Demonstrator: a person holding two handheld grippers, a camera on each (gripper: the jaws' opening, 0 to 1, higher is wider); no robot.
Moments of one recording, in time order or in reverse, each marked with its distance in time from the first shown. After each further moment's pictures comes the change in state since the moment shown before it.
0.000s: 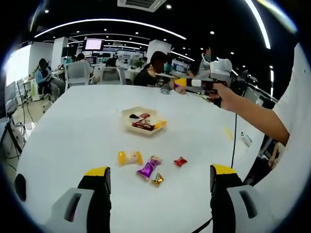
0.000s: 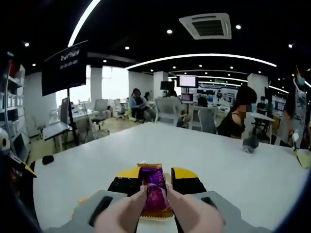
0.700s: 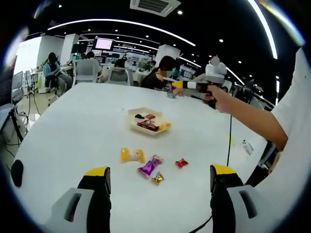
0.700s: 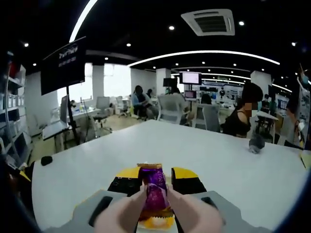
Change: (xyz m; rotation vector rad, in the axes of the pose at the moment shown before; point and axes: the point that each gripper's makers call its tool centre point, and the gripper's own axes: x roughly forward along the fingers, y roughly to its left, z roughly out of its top) left arm -0.005 -0.001 -0.016 -0.059 0.002 0.016; right arm 0.040 -0.003 0.000 0.006 0.029 0.023
